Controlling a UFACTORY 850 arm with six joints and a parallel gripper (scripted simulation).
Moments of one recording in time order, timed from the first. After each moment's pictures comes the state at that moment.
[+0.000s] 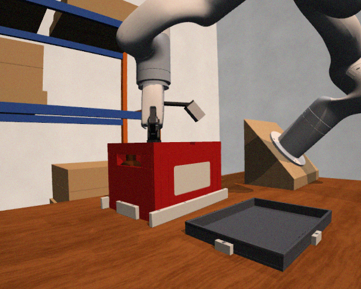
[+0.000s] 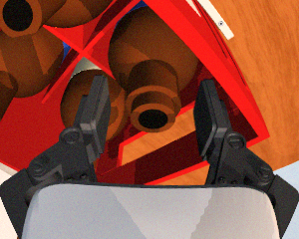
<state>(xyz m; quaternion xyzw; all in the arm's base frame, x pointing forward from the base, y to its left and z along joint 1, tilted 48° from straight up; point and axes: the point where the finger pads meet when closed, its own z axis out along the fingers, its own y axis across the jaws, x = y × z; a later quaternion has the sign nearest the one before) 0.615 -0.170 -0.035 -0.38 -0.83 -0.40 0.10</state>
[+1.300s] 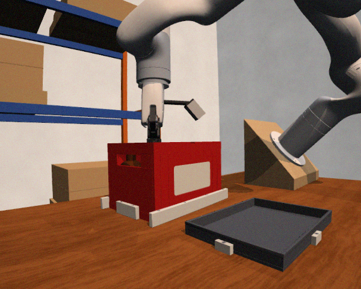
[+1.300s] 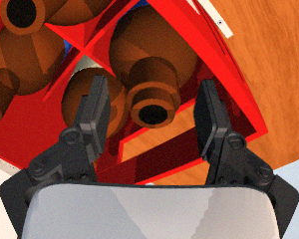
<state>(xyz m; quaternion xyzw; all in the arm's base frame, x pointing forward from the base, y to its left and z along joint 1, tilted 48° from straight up) 0.614 -0.173 -0.032 -0.38 -0.83 -0.40 0.10</state>
